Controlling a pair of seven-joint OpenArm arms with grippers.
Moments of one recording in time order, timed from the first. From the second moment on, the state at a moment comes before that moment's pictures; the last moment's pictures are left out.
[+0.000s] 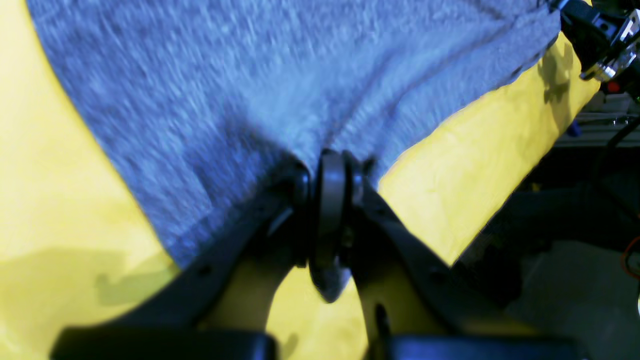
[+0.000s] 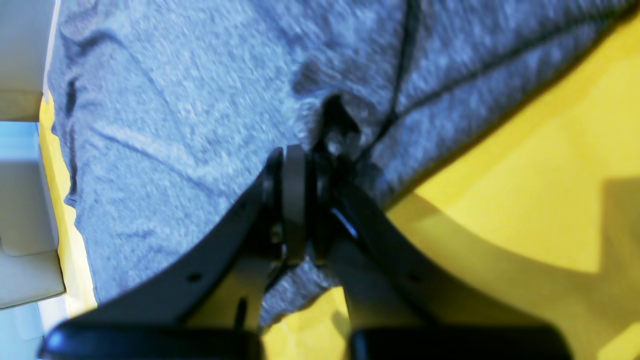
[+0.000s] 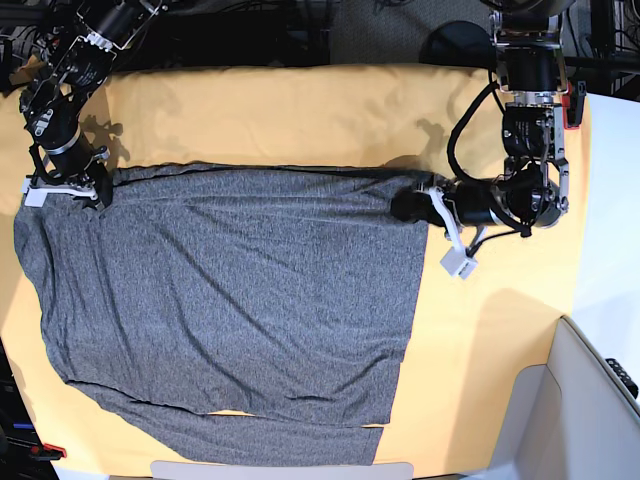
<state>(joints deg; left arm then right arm) -8.9 -16.4 -5.1 85.1 -56.8 -24.0 79.1 -0.8 4.8 43.7 87.6 43.3 7.2 -56.1</state>
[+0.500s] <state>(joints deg) -9.0 -16.5 -5.1 84.9 -55.1 -24.0 78.8 -1.1 4.4 43.5 87.4 40.4 7.2 -51.4</state>
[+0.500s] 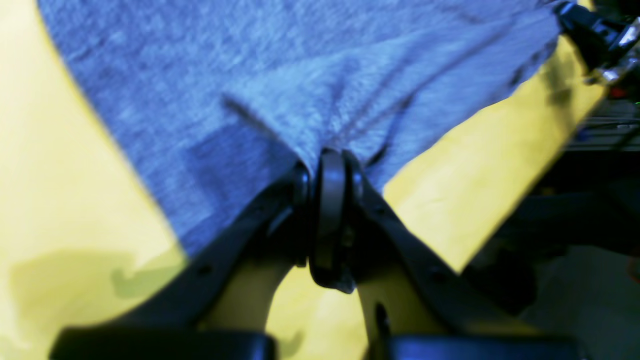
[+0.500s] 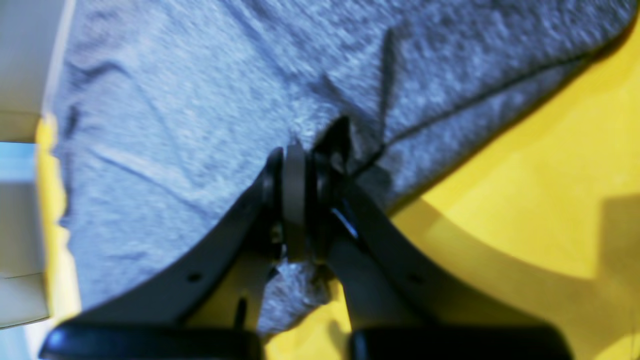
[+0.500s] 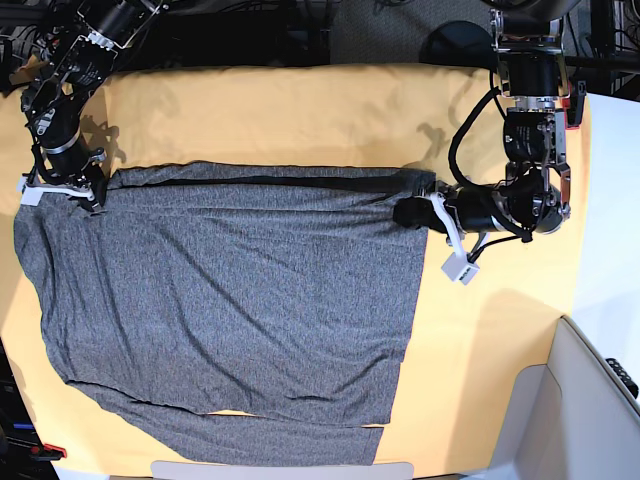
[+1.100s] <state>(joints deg) -8.1 -16.9 -5.1 84.8 -50.6 -23.7 78.7 -1.2 5.1 40.1 90.1 35.5 7.3 -51.6</state>
